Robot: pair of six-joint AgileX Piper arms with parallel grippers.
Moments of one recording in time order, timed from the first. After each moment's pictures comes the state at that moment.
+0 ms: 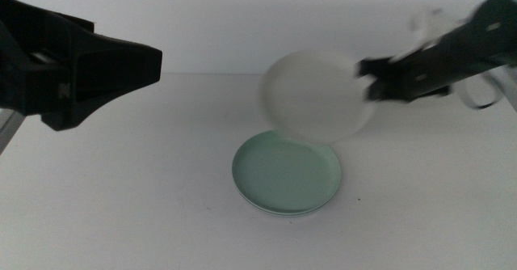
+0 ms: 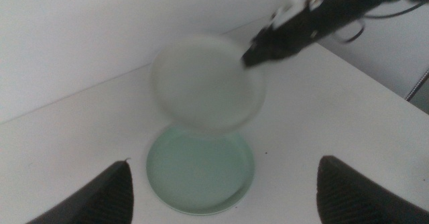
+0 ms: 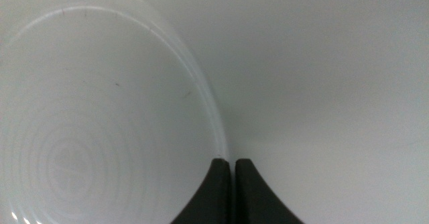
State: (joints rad) left arm -0.33 0.85 -1.13 -0.53 0.89 0.42; right arm 0.23 1.79 -1.36 0.35 0.60 0.02
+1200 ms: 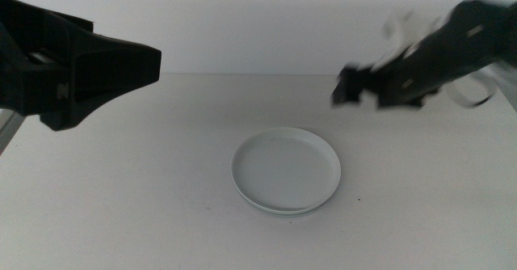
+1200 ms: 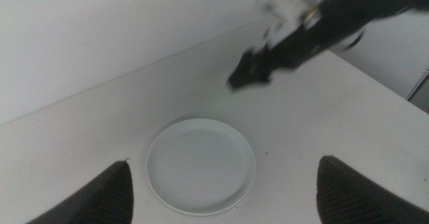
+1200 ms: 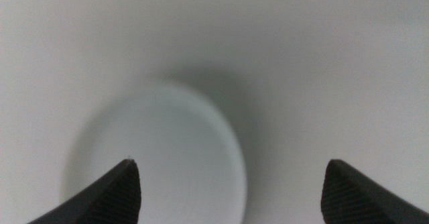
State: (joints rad) left arm -0.33 0.85 -1.13 -0.53 0.89 0.42; right arm 0.32 1.73 -1.35 0.27 0.67 0.04
